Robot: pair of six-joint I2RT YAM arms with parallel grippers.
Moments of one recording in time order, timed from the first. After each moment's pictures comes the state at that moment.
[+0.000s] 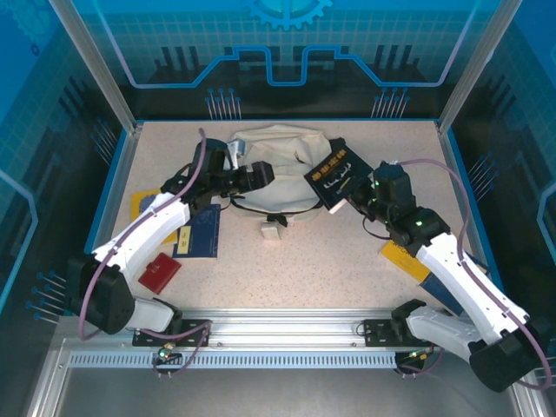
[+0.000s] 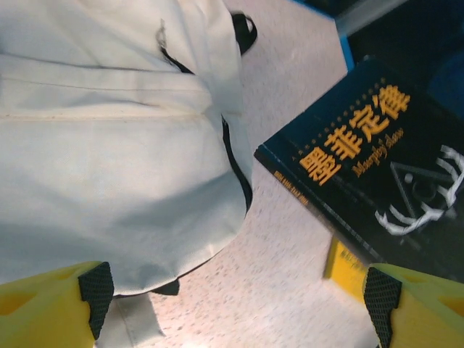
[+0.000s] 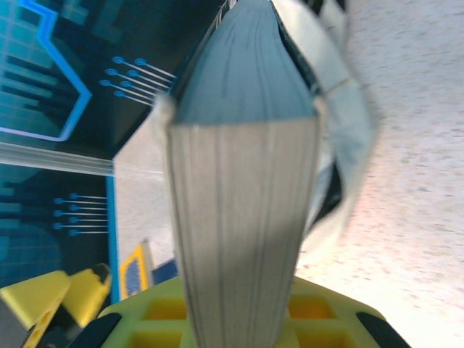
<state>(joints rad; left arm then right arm) -0.40 1.41 1.16 -0.39 0.33 -0.60 0.42 1.00 0.96 -0.55 0.02 1.04</state>
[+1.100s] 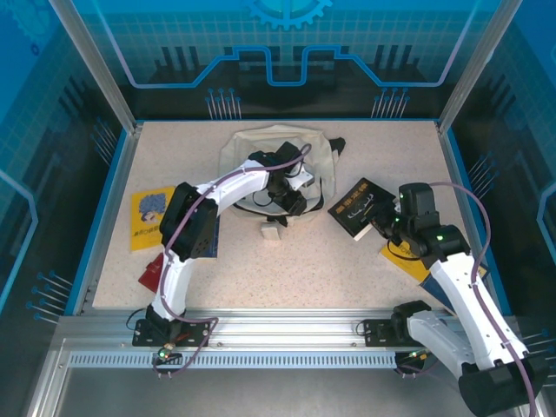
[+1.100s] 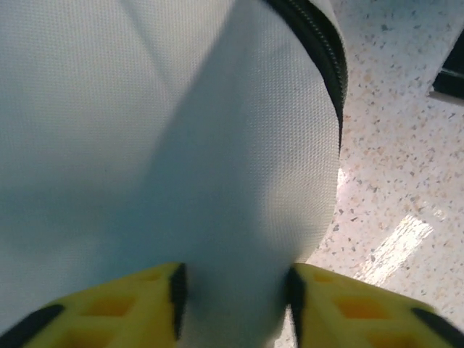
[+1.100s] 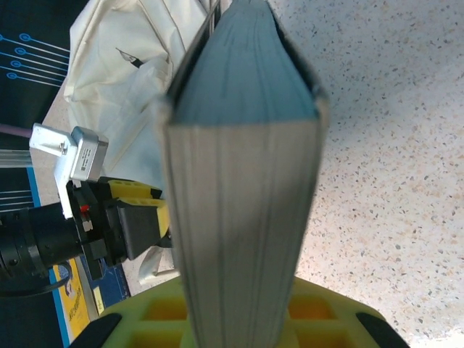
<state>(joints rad) -0.58 2.16 1.77 -0.88 0.27 0.07 0.21 0.86 0.85 -0.79 -0.14 0.96</state>
